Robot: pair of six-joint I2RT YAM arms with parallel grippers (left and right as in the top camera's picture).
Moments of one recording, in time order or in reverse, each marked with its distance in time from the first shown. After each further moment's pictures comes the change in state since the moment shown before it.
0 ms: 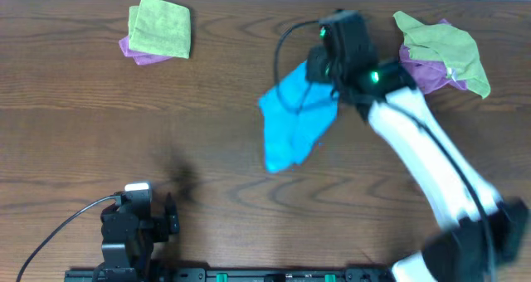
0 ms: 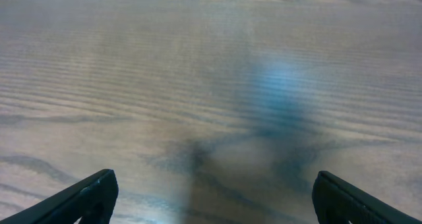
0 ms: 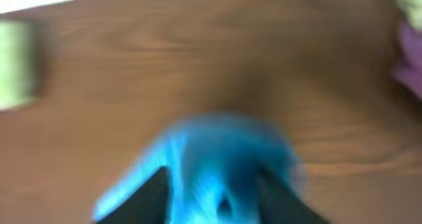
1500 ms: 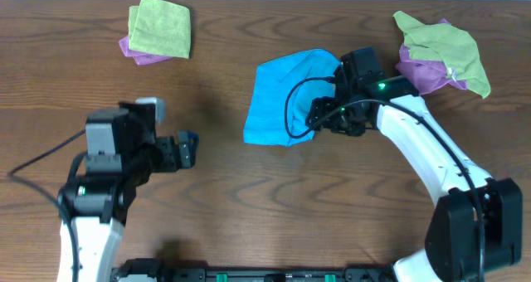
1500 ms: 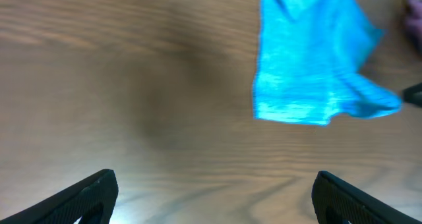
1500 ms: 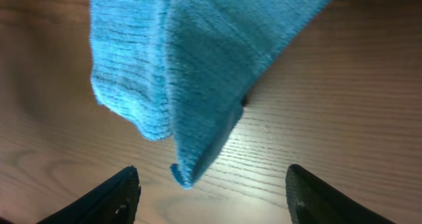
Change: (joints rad) left arm 0.000 0.980 0.614 0.135 0.429 -0.133; right arm -0.073 -0.038 -0.274 -0.158 -0.480 -0.098
